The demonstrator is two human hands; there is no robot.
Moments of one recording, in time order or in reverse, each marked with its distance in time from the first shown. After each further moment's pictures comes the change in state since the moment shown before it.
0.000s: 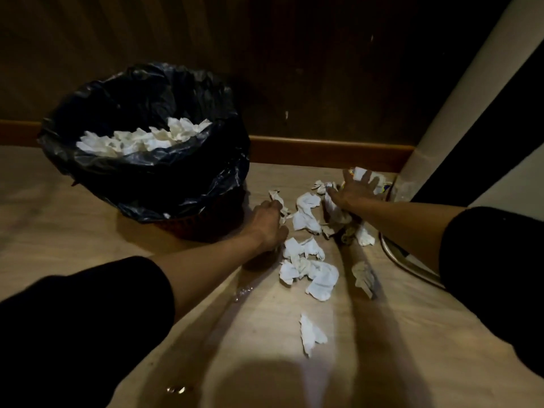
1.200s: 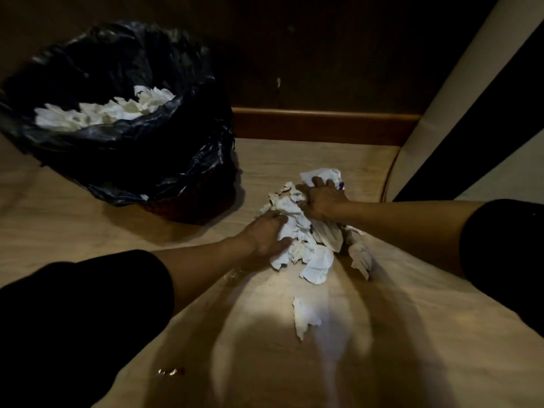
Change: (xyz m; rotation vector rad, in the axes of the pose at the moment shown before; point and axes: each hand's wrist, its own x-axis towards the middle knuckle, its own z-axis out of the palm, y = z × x) left_hand -0.011 -0.015 0.057 0.035 -0.256 0.168; right_hand -0.025 -0.006 0.058 -0.265 -0.231 -0.511
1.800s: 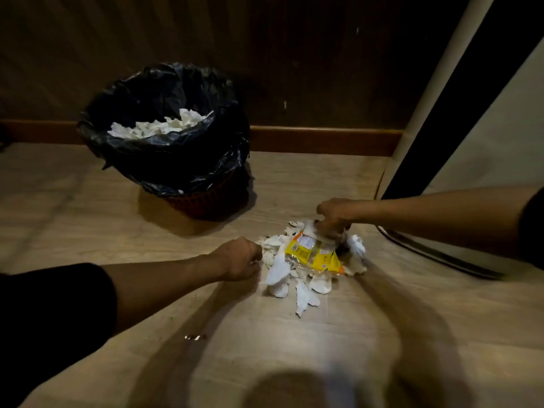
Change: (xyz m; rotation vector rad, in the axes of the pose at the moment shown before) left_hand -0.127 -0.005 -0.018 0.196 -0.096 -0.056; right_hand -0.109 -0.023 -0.045 0.013 -0.247 0.036
